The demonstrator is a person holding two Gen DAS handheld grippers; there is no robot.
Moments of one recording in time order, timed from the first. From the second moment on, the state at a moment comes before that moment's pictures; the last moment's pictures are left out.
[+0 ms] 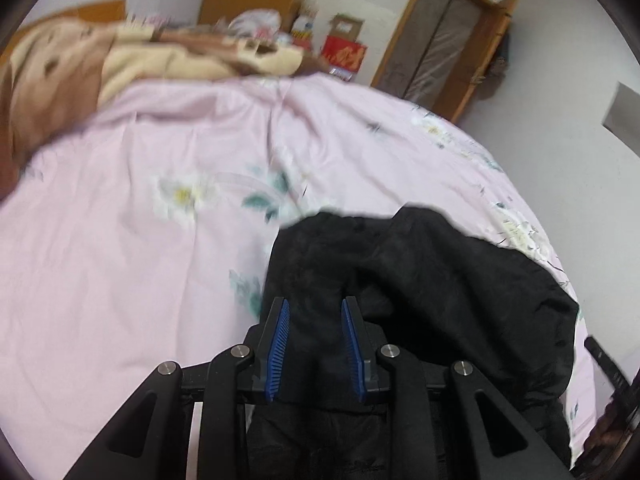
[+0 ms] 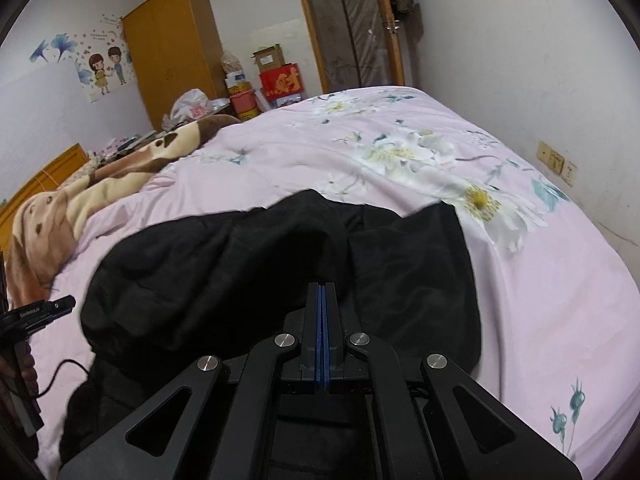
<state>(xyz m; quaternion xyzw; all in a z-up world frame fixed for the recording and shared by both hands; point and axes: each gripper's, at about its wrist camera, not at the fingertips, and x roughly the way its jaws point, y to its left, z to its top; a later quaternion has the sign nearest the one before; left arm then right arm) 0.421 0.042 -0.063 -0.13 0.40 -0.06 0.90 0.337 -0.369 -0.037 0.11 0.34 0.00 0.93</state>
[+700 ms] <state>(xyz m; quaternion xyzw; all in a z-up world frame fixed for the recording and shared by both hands) 0.458 -0.086 -0.101 -0.03 0.44 -0.14 0.89 0.403 -0.289 -0.081 0.06 0.42 0.09 0.90</state>
